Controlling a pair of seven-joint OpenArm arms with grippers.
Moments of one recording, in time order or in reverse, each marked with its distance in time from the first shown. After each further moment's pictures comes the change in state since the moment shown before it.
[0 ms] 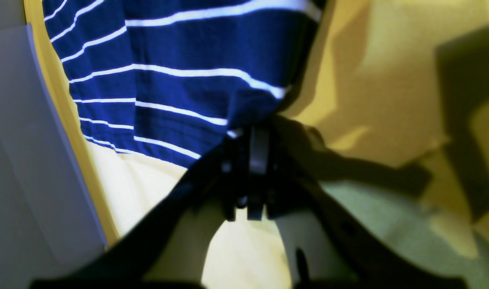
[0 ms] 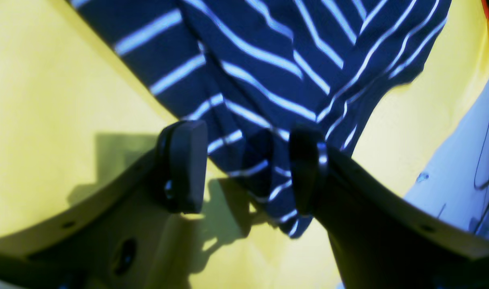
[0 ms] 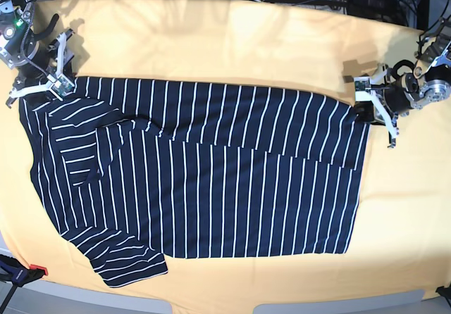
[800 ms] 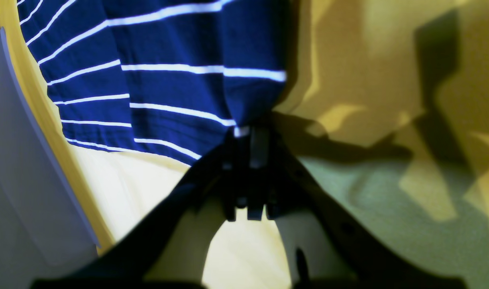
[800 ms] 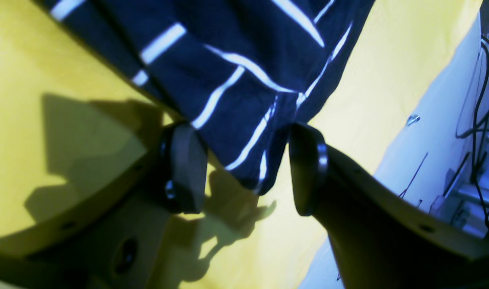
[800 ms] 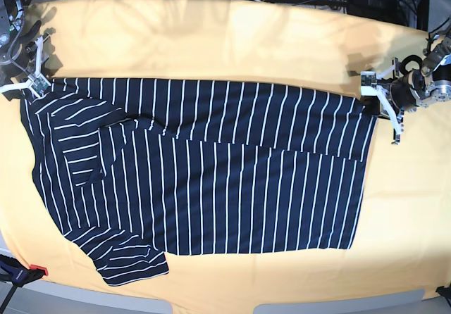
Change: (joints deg) left arm 0.3 -4.9 0.4 3.9 -3.3 -1.1 2.7; right arm 0.3 1.2 0.4 -17.5 -11.2 -0.3 9.9
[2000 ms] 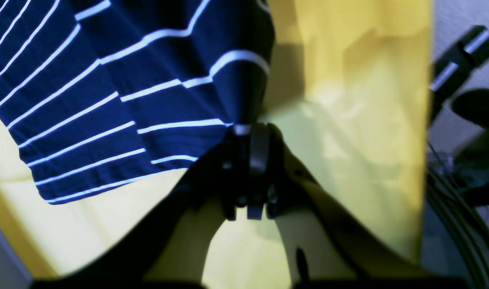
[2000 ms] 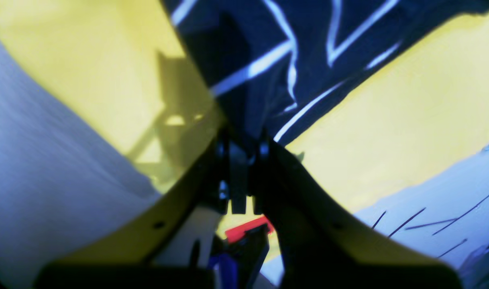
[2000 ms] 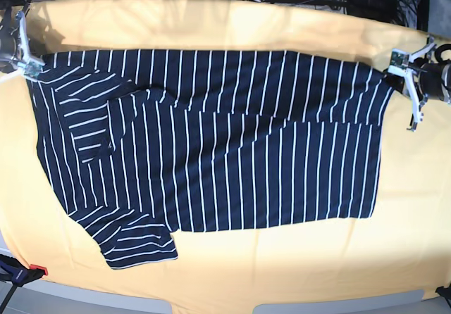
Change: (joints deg) left arm 0.0 -19.4 0.0 11.9 -12.6 -18.5 -7.4; right arm -14.8 13.2 16.8 16.2 36.2 18.0 -25.1
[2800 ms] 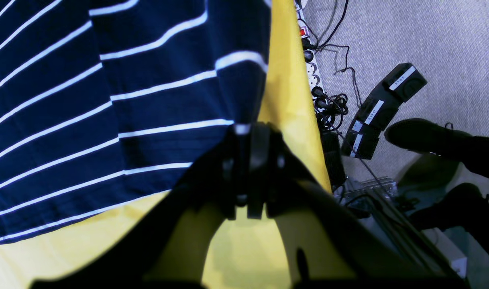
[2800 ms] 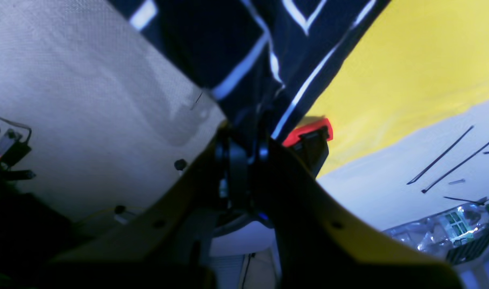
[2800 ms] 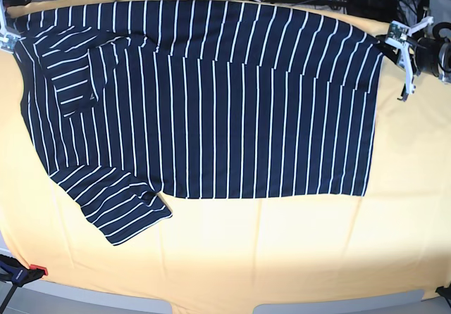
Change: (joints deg) left arm 8.7 -1.4 0.0 0.6 -0.6 0.0 -6.6; right arm -25.0 1.4 18.4 1.1 5.9 0.1 -6.1
